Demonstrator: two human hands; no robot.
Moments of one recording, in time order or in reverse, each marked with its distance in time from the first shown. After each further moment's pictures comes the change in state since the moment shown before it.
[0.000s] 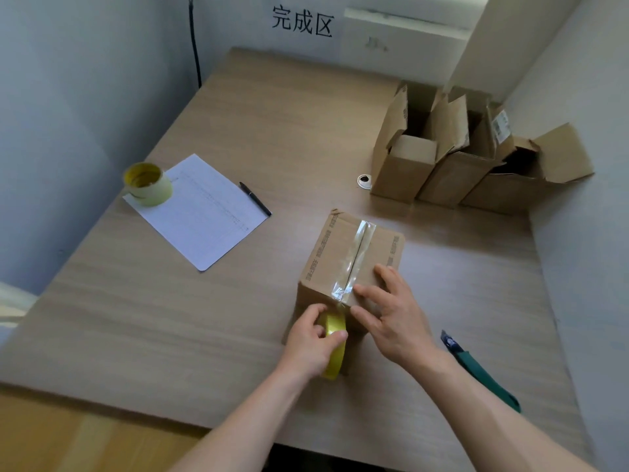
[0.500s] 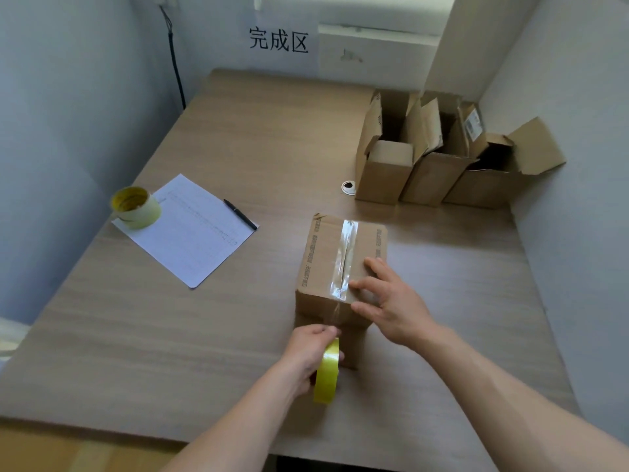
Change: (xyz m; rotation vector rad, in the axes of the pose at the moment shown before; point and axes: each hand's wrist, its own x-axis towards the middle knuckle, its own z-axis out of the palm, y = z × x) left_hand 0.007 0.007 0.015 -0.192 -0.057 -0.336; right_hand 0.022 0.018 -0.025 -0.004 -0.183 -0.004
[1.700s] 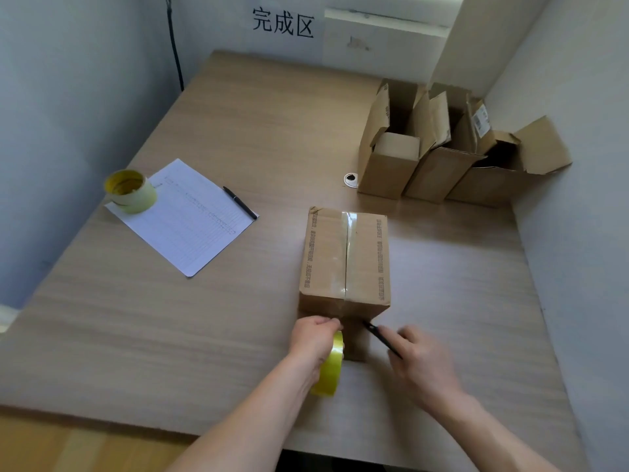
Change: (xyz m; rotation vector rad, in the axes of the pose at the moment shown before) left_hand 0.009 0.000 0.015 -0.035 0.146 0.042; right_hand -0.084 0.043 0.048 -0.298 0.170 -0.037
